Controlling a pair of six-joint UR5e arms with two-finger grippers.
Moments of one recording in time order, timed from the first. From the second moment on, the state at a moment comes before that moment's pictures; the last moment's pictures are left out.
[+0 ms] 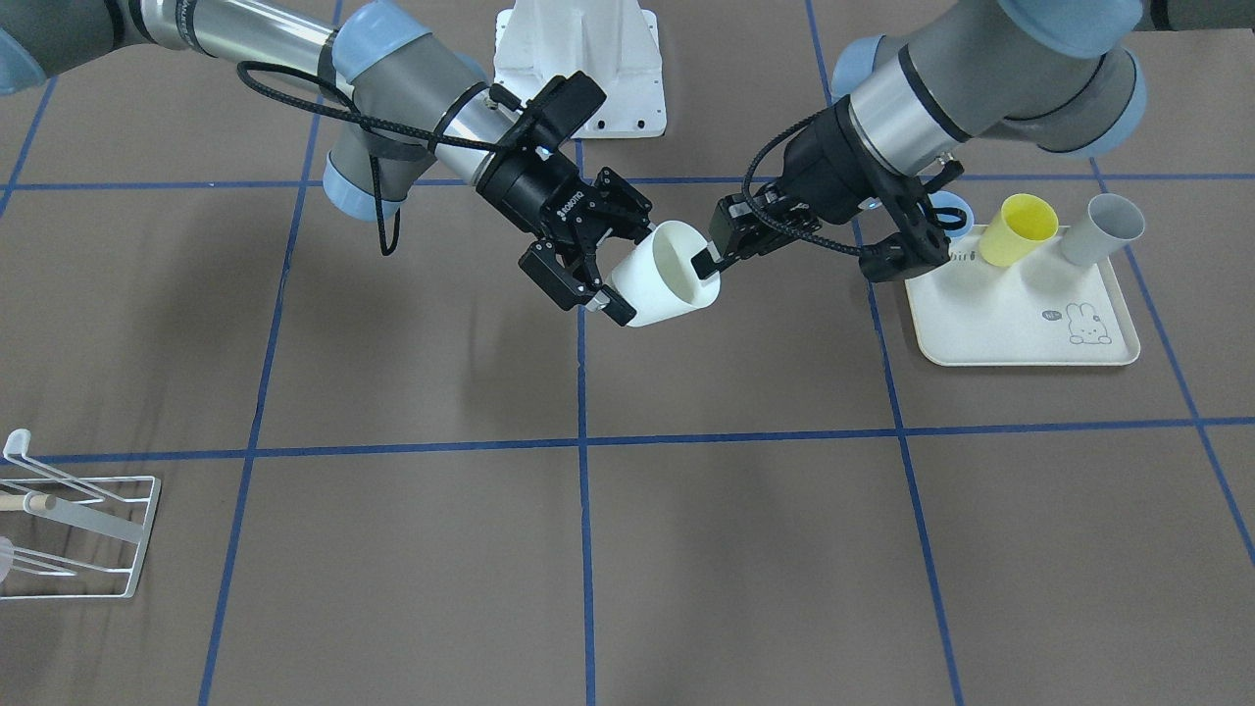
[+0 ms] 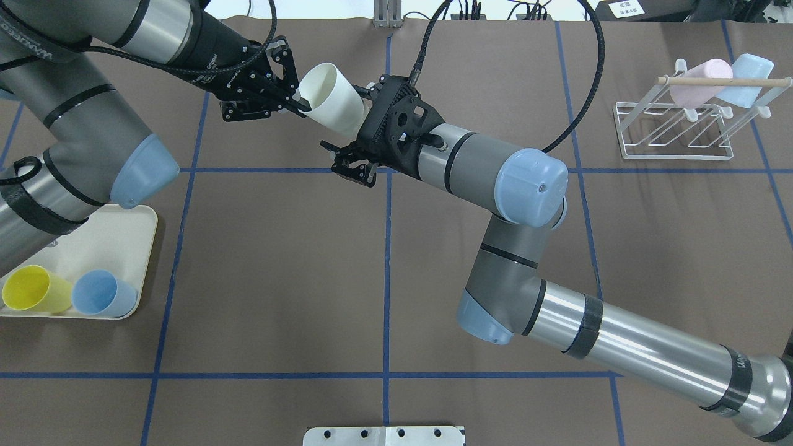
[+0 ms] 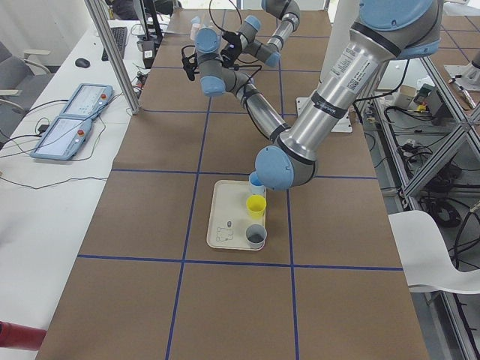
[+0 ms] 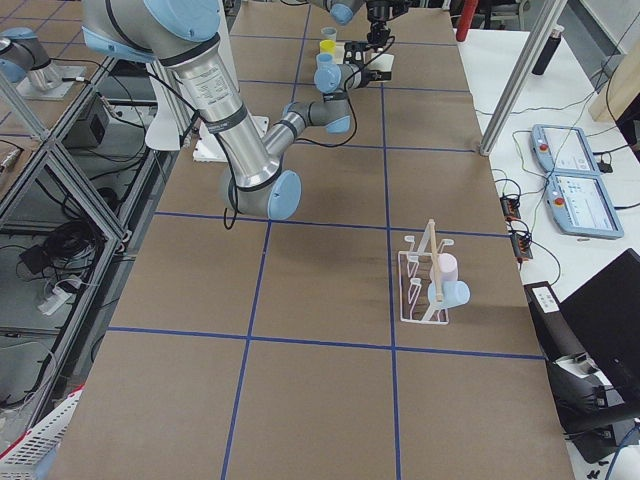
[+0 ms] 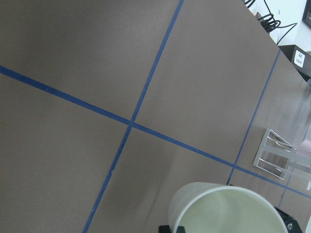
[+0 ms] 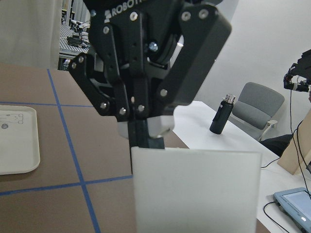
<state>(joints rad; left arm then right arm) -0.93 -2.20 -1.70 -2.17 -2.38 -1.78 0.53 -0.87 1.50 -0.38 1.48 0.10</state>
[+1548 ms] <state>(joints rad) -0.98 -2.18 -1.70 -2.18 -2.38 -1.65 0.55 -0.90 1.50 -0.42 1.43 0.08</state>
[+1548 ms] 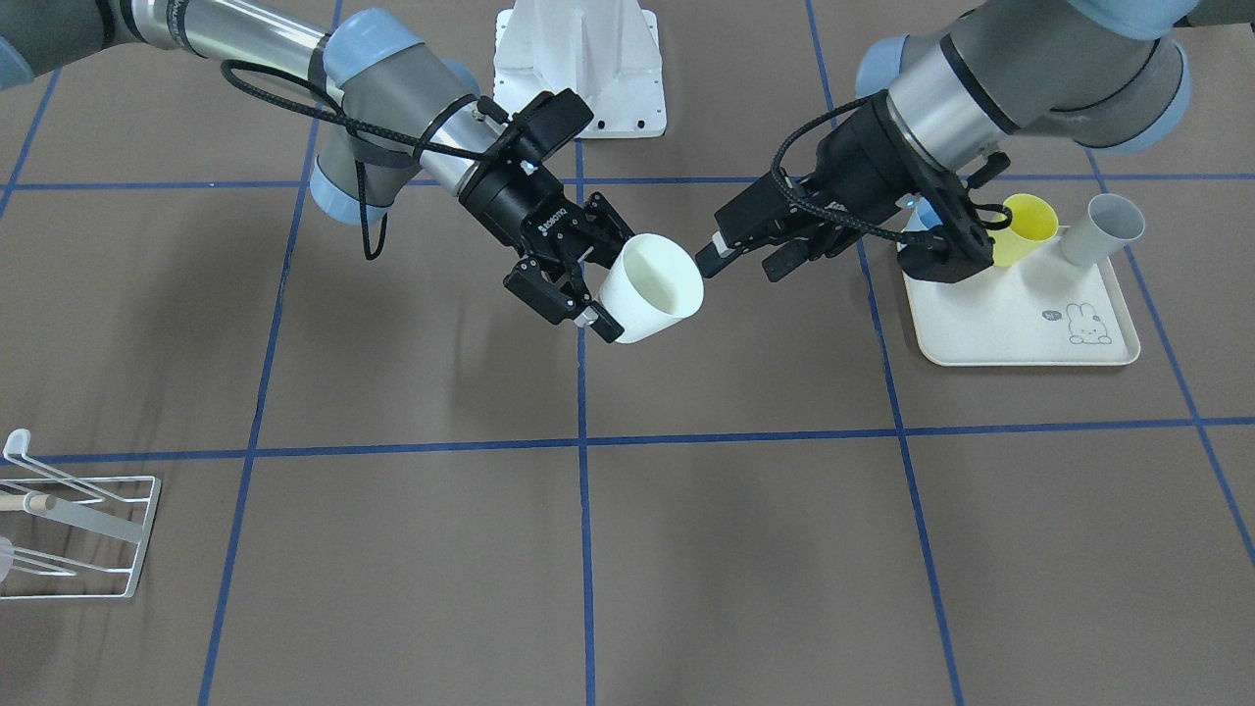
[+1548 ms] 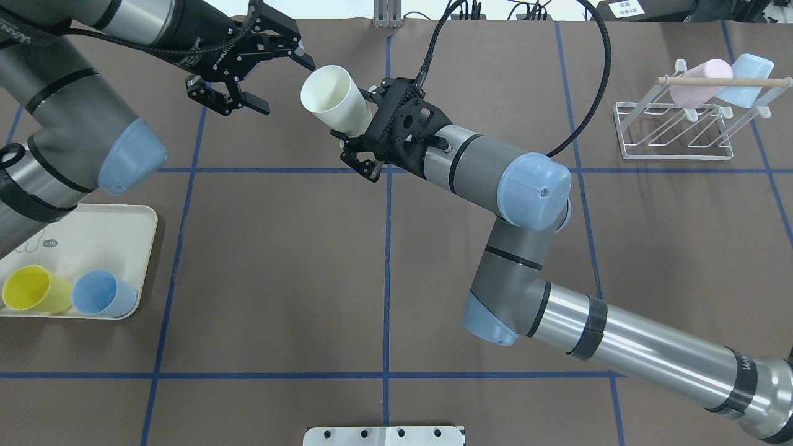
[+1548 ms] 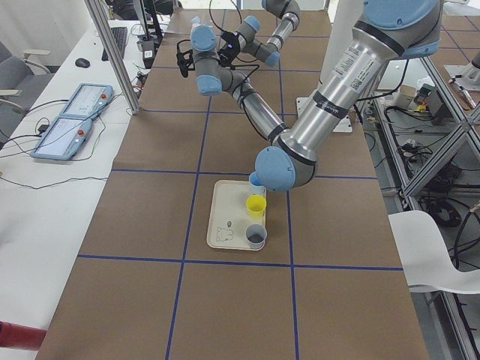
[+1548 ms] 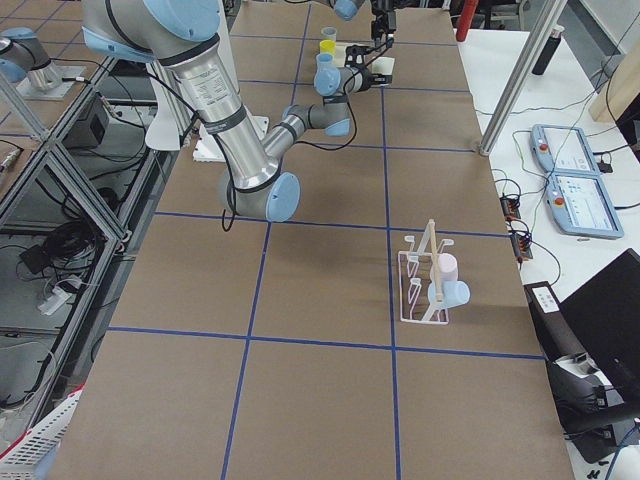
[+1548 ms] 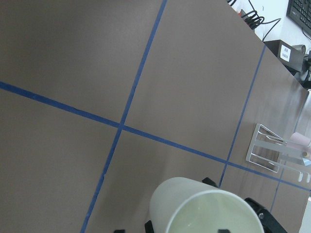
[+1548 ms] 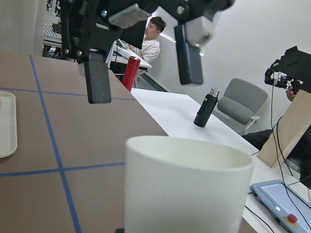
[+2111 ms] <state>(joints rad) -1.03 -2.03 -1.71 -2.18 -2.37 -1.39 0.69 -1.00 1.57 -0.65 1.51 -0.02</state>
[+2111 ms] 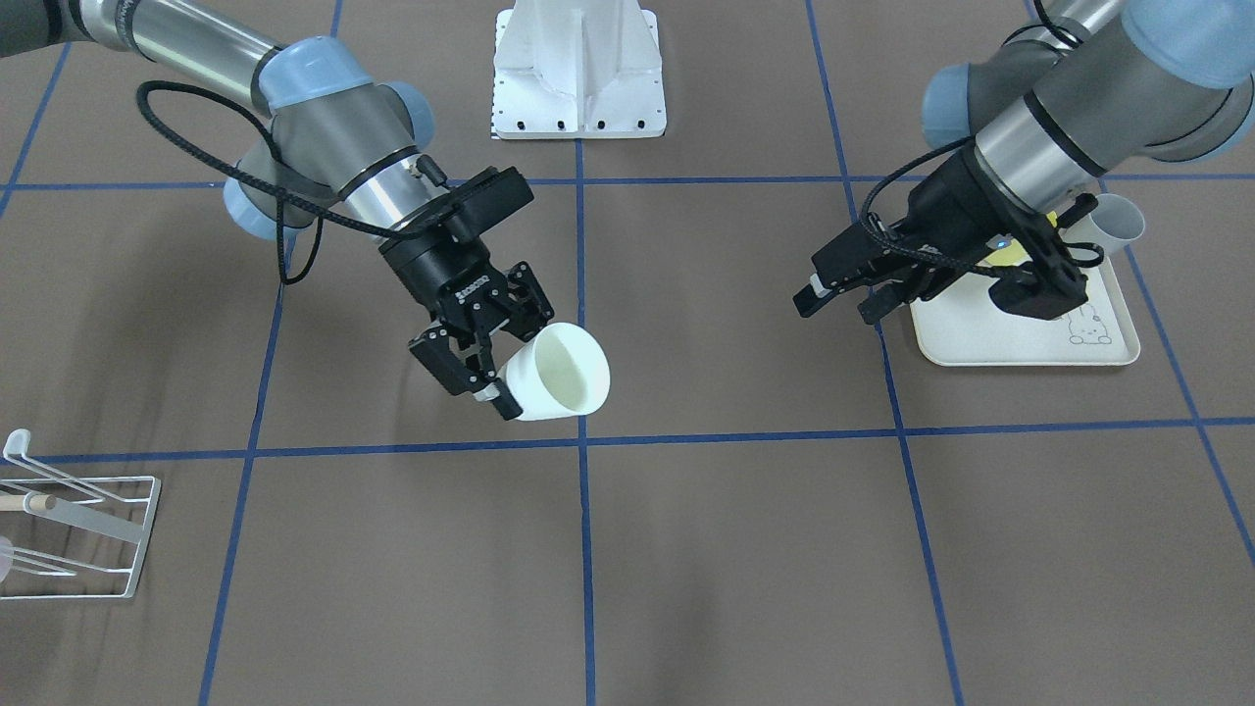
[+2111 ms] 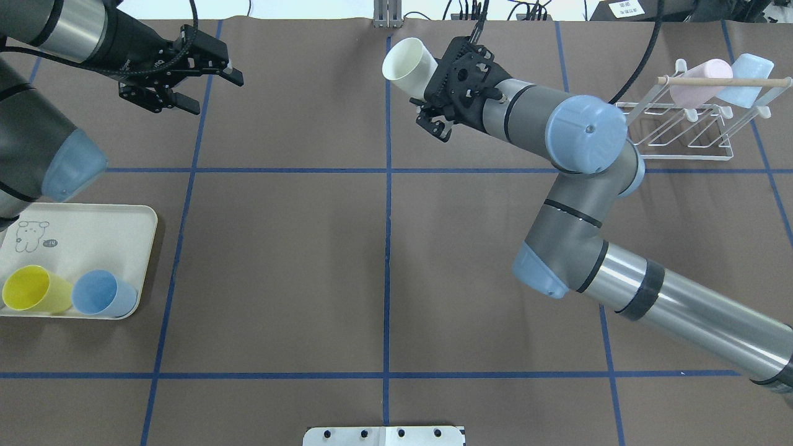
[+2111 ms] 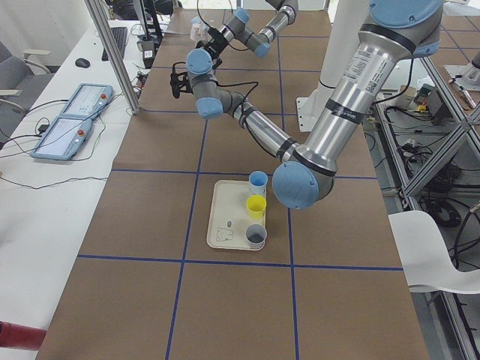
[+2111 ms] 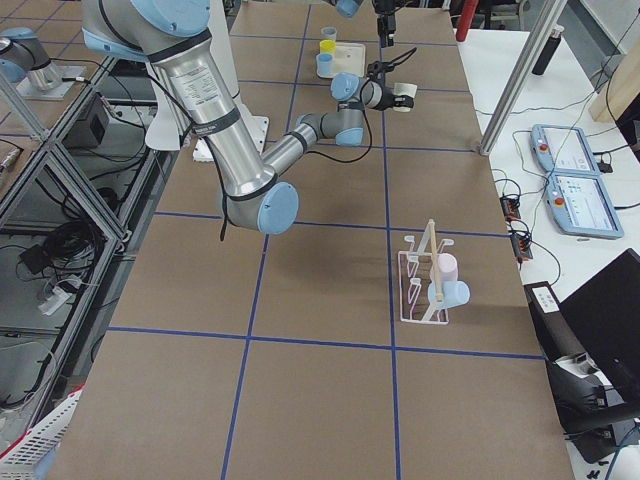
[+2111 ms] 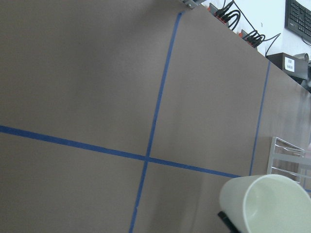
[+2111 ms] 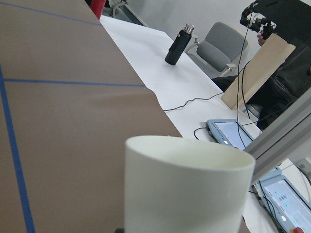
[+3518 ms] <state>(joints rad) -1.03 -1.98 -1.71 -2.19 -2.37 -1.34 1.08 -1.23 1.63 -0.90 1.48 -1.57</state>
